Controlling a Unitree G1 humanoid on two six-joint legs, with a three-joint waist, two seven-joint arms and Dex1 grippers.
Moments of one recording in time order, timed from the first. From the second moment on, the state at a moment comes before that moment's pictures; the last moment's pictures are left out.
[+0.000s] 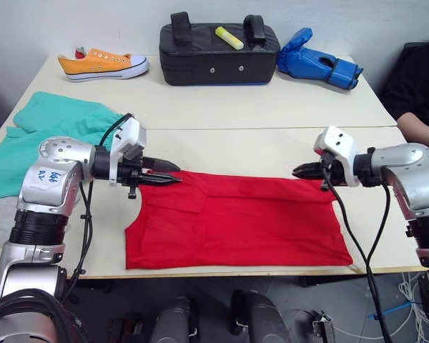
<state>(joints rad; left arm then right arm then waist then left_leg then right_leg) -0.74 0.75 -0.06 0.19 -0.29 0.43 -1.31 -0.72 -0.89 0.16 0.24 0.18 0.50 1.18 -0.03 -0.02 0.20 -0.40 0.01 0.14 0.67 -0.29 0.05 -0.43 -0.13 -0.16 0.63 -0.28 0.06</state>
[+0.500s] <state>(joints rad) -0.76 0.74 -0.02 0.12 -0.42 0.49 -1.39 -0.90 -0.78 0.24 0.69 0.01 0.38 1.22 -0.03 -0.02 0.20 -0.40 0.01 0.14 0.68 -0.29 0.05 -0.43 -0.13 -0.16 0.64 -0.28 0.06</state>
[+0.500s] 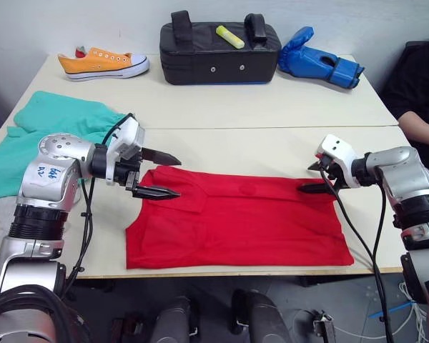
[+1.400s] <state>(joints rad) -0.76 0.73 0.02 0.03 -0.50 0.53 -1.27 -1.25 -0.53 0.31 1.27 -0.26 -0.09 1.03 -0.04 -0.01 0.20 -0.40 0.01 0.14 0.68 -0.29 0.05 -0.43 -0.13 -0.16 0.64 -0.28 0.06</state>
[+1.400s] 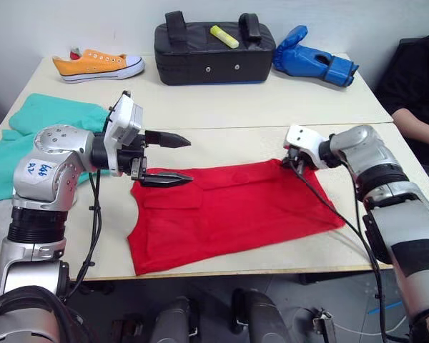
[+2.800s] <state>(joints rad) -1.18 0.56 -0.16 1.25 0.03 -0.14 -1.25 -0.05 -0.36 -0.50 -0.87 0.17 1.61 0.70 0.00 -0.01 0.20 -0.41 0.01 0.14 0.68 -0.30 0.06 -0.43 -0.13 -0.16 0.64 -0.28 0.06</state>
